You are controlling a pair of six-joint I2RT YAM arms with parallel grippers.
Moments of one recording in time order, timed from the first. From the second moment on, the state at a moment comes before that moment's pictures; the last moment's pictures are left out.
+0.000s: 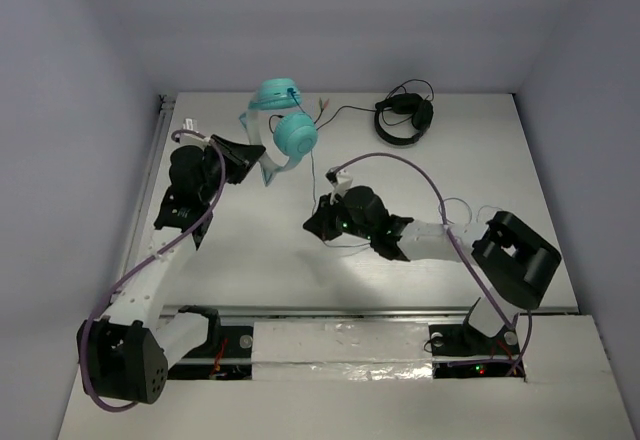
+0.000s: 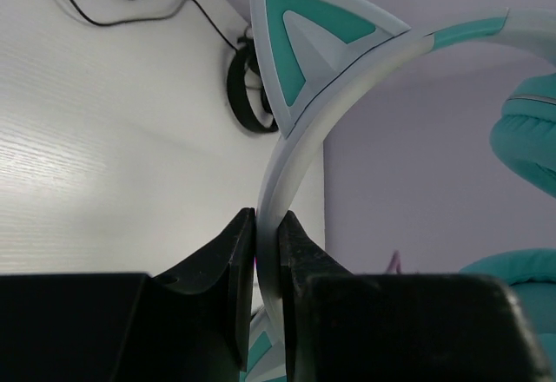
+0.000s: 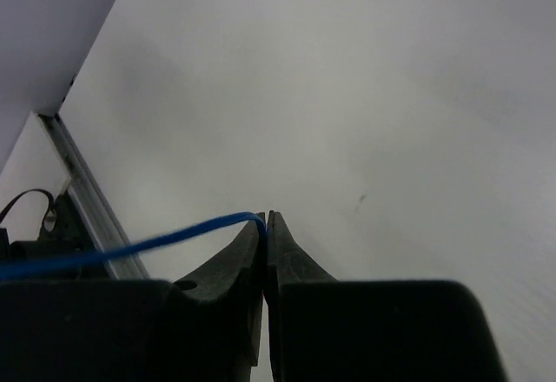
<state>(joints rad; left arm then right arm) -0.16 1.04 0.78 0.07 0.29 -1.08 0.86 1.64 0.82 0.46 -0.15 0.57</state>
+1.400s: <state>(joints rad) -0.63 1.11 0.79 -0.40 -0.19 -0.49 1.15 1.41 1.38 -0.78 0.34 0.31</state>
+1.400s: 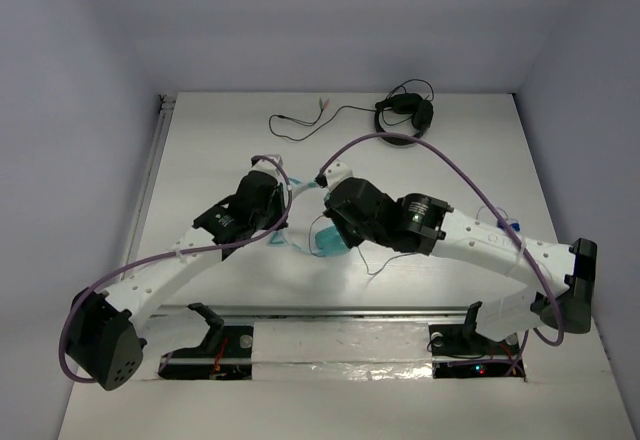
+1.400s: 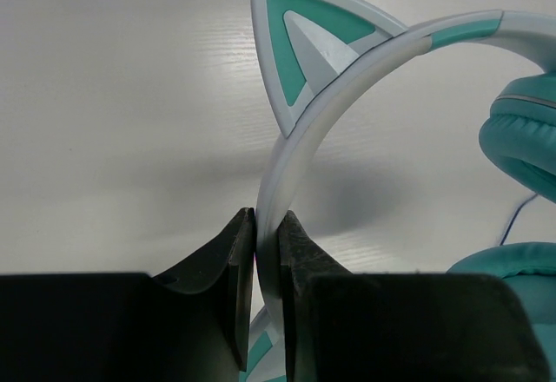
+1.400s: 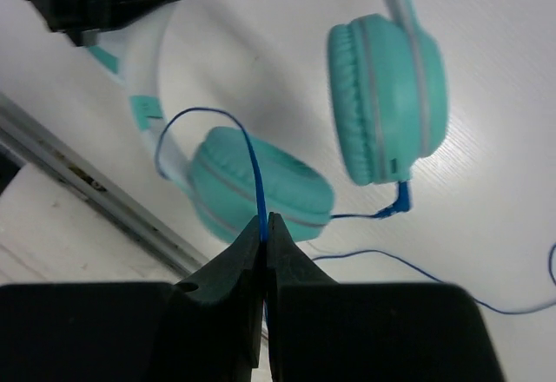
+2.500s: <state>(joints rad) -0.64 0.96 0.82 -0.41 0.19 -0.32 0.93 1.15 1.07 -0.42 0.41 0.30</state>
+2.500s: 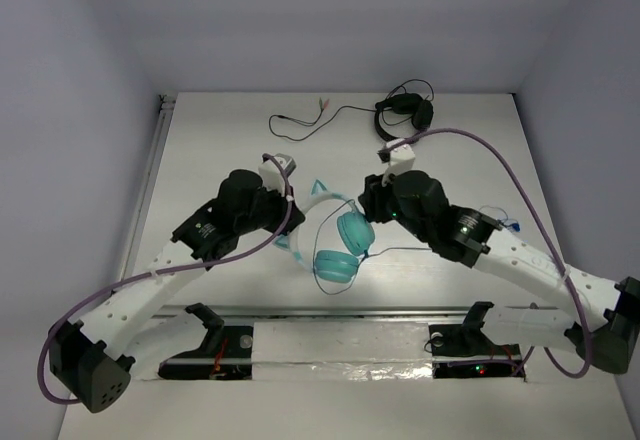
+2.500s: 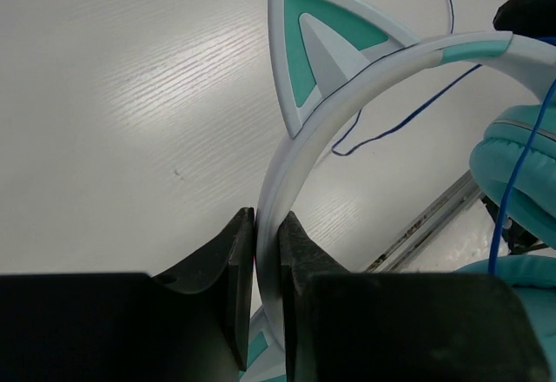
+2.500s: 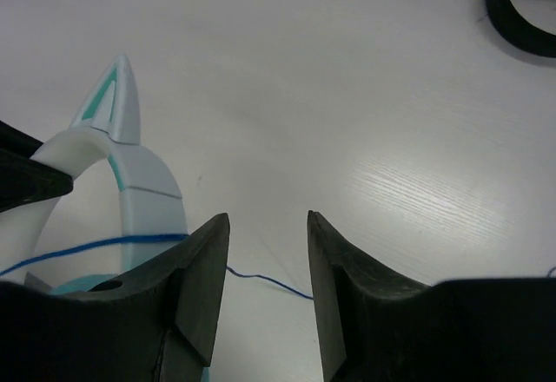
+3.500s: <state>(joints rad) -0.64 0.95 1.07 -0.47 0.15 -0.38 0.70 1.12 0.45 0.50 -0.10 0.53</state>
